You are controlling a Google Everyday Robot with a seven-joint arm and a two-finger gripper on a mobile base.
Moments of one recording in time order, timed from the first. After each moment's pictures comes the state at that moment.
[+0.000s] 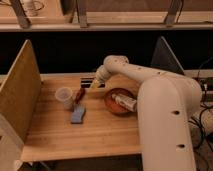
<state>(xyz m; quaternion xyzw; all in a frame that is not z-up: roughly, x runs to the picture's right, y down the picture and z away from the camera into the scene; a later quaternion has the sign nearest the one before) -0.066 -0.042 0.910 -0.20 -0.22 0.19 0.94</state>
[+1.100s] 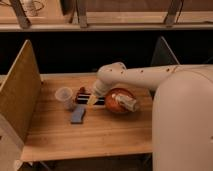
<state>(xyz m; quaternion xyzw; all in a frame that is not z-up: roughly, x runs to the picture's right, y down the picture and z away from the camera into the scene) -0.069 0.051 0.819 -0.28 -0.14 0.25 0.92</state>
